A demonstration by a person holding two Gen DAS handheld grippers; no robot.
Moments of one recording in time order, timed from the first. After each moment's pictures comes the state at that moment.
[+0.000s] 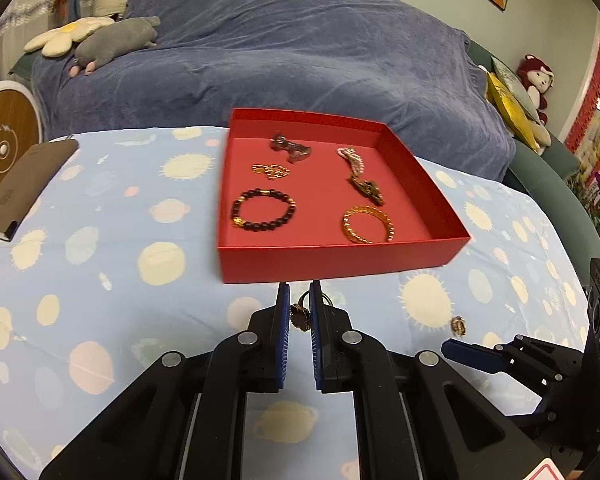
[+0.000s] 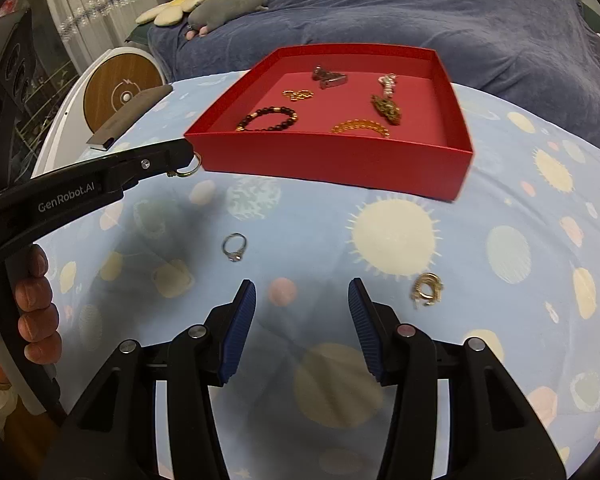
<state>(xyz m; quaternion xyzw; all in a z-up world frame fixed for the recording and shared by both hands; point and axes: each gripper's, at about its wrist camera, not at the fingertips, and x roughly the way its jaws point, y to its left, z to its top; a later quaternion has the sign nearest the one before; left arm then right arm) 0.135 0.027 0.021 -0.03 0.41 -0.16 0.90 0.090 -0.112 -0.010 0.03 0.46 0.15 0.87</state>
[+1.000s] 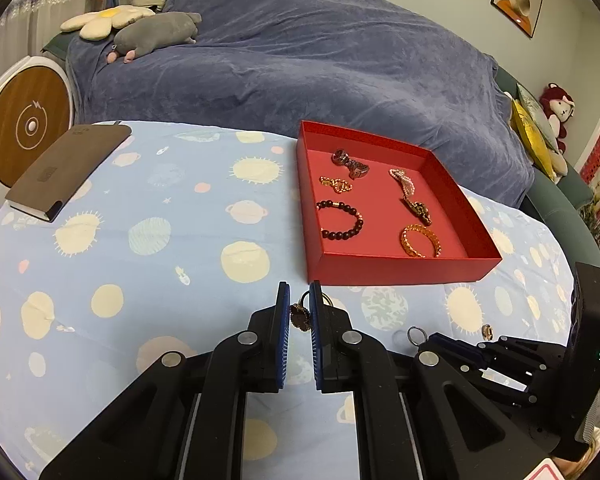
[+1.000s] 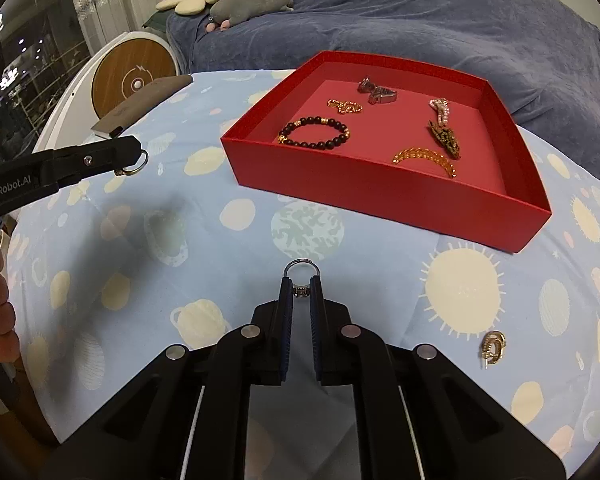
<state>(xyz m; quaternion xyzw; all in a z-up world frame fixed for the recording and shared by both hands) 0.131 0.085 0.032 -0.06 0.40 -0.13 0.90 0.113 -0.078 -0.012 0.00 0.44 0.14 0.88</state>
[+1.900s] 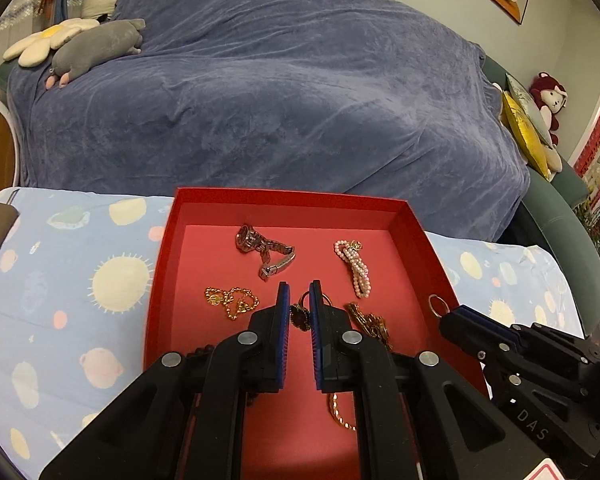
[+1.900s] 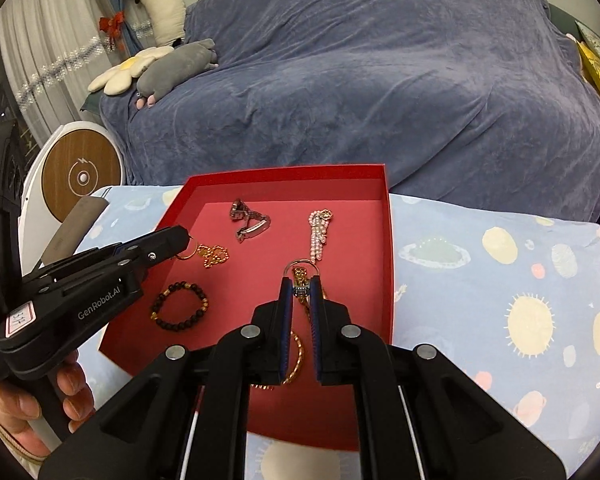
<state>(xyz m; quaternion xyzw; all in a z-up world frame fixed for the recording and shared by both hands) 0.298 -0.044 0.027 -0.05 0.41 -0.17 0.89 0.259 -0.187 0.029 0.08 0.41 0.06 0.91</state>
